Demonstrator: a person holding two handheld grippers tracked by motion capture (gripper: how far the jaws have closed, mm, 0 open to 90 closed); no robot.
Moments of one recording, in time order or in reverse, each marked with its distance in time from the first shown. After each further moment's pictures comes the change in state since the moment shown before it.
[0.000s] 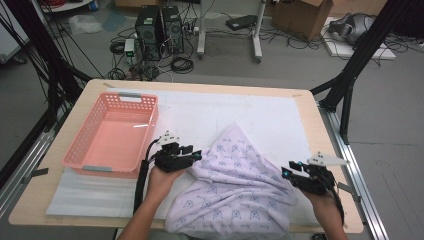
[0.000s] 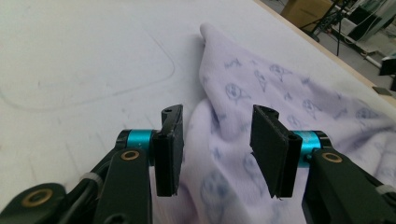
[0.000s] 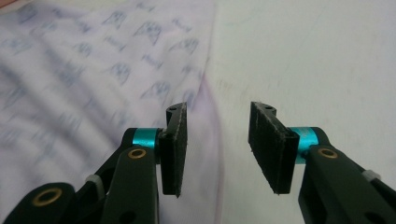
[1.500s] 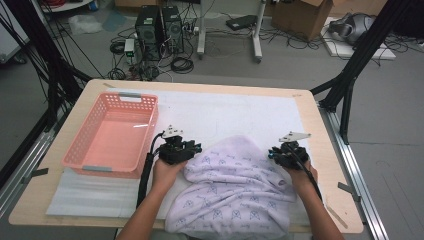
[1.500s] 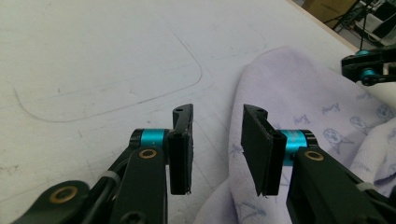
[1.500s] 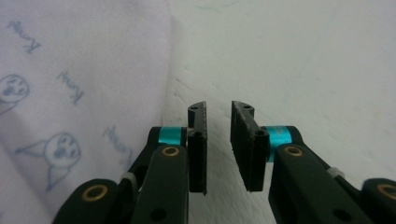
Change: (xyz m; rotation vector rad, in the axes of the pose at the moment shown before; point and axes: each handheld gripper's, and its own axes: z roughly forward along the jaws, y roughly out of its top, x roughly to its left) left arm 0.013 0.002 0.017 0.027 0.063 -0.015; right arm -0.016 0.034 0.087 0.171 -0.097 -0.120
